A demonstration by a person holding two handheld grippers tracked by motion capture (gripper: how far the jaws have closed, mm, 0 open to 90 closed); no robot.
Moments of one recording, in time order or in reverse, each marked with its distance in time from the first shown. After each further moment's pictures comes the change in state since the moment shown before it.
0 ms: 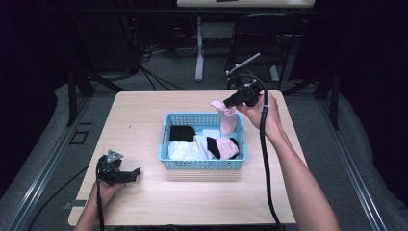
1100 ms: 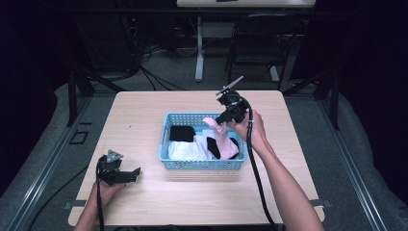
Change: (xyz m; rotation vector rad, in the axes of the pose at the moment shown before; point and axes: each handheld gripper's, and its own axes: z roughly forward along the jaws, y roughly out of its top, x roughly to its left) left arm 0.000 0.000 0.000 0.002 -0.001 0.003; right arm -0.001 -0.025 0.079 0.098 0.059 0.016
